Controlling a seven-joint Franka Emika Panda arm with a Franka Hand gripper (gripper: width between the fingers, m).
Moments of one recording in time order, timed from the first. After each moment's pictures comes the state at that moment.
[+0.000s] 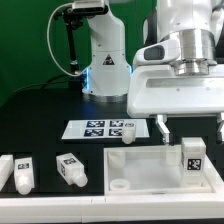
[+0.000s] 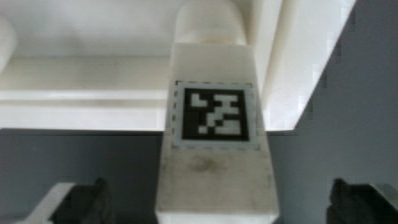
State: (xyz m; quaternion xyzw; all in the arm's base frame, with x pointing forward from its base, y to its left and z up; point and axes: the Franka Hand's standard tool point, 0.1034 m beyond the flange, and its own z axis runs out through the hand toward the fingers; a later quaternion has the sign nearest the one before) arm 0.627 0.114 0.094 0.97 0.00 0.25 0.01
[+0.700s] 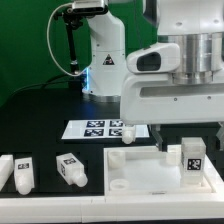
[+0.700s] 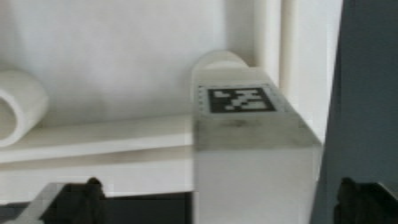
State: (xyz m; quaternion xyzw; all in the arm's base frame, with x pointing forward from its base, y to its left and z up) arm 0.642 0.104 0.087 1.00 -0.04 0.03 -0.01
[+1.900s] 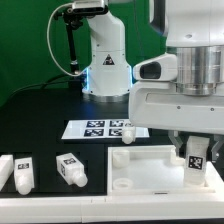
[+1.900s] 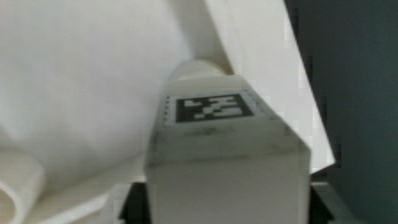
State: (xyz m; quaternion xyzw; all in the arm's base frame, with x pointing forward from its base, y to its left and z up) arm 0.645 0.106 0.074 0.96 -0.29 0.05 -0.02
